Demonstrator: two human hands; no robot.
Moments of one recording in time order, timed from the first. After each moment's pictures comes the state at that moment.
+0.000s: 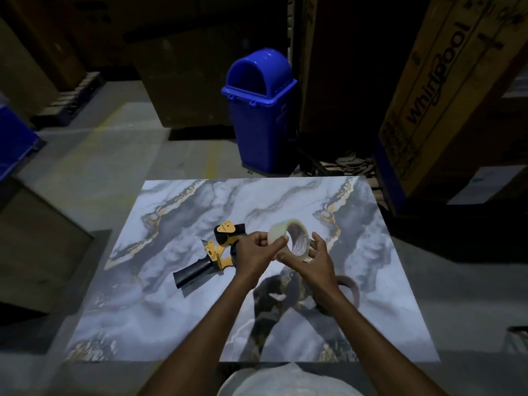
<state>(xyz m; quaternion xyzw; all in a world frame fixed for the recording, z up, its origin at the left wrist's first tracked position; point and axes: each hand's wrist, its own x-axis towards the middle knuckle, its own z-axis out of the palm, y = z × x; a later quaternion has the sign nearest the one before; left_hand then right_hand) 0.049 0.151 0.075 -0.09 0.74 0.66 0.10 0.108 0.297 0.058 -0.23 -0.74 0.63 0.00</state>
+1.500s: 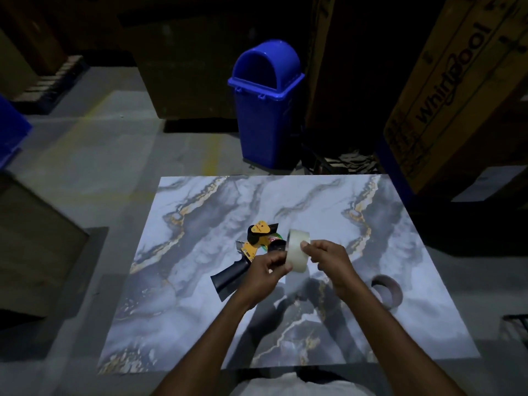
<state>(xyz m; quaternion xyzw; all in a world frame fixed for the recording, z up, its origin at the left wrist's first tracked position) 0.038 0.023 0.036 0.12 0.71 0.66 0.22 0.064 0.208 0.083 -0.26 -0.71 0.65 -0.04</state>
